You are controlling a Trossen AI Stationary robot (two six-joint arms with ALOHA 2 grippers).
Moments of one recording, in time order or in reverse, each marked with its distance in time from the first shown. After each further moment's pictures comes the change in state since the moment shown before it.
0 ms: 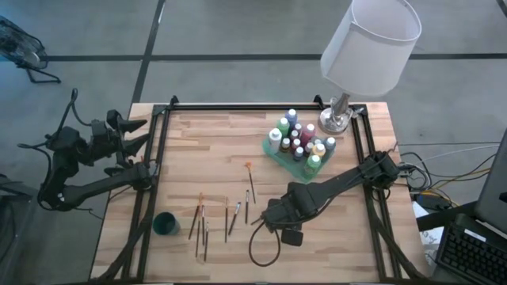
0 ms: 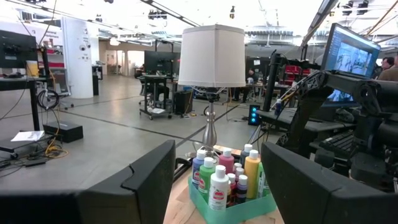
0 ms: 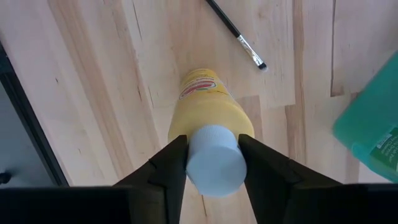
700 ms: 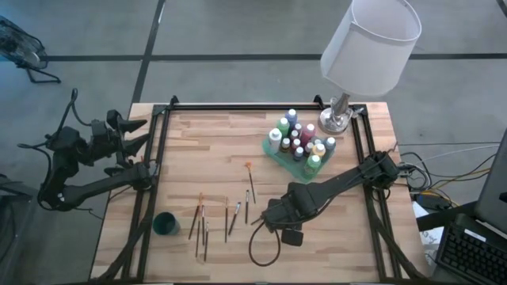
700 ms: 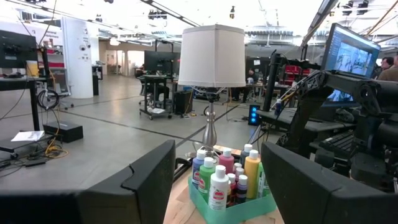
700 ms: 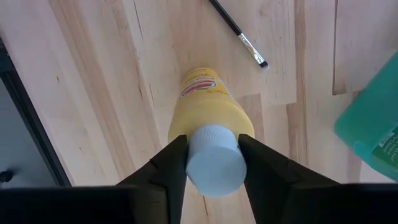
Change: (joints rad) left arm 0.000 0.000 0.000 0.000 0.000 0.000; right arm 0.000 0.001 0.000 -0.002 -0.008 0.000
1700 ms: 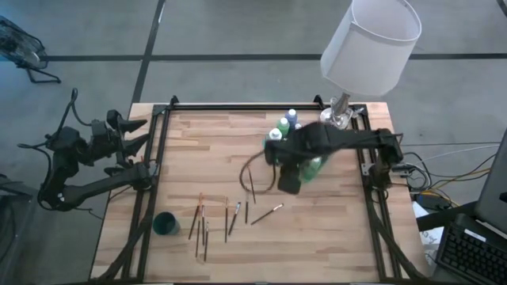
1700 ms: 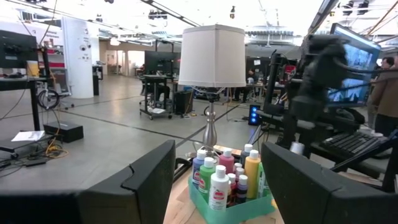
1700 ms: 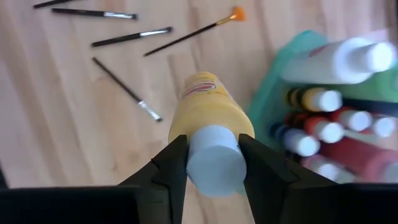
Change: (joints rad) left arm 0.000 0.000 0.000 0.000 0.000 0.000; right arm -0.319 -0.126 0.218 -0.146 0.111 -0.286
